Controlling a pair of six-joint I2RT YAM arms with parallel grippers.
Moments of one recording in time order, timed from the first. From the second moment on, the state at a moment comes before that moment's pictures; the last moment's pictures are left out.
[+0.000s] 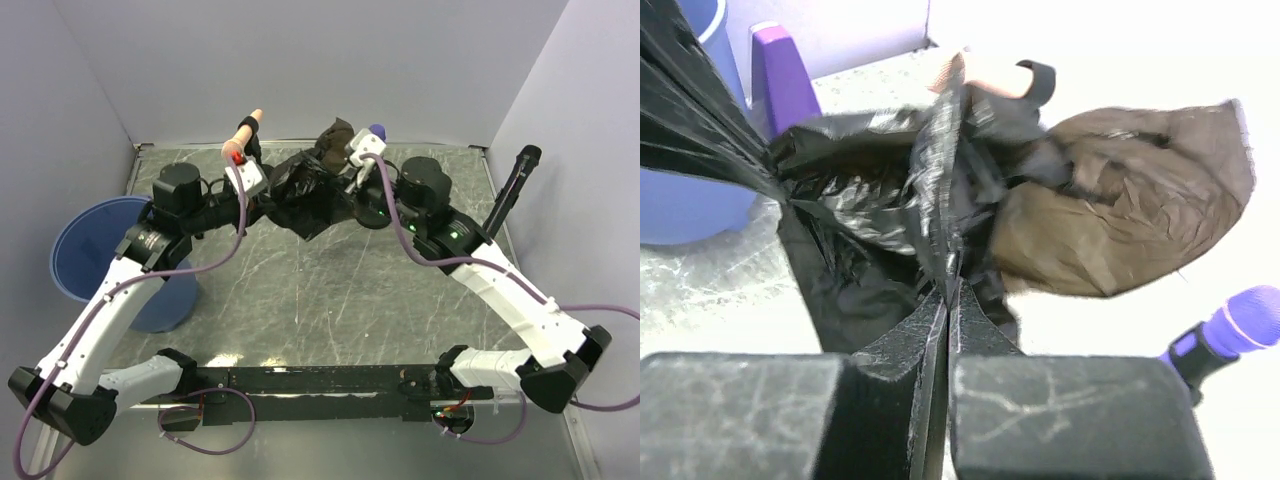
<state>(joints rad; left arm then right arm) -0.44 1.09 1.24 -0.39 0.56 0.27 0.70 1.20 1.35 -0.24 -0.17 -0.22</state>
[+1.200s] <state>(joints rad) -0.49 1.05 1.42 -0.52 0.71 0.32 0.57 1.38 1.52 -0.25 -0.28 0.44</state>
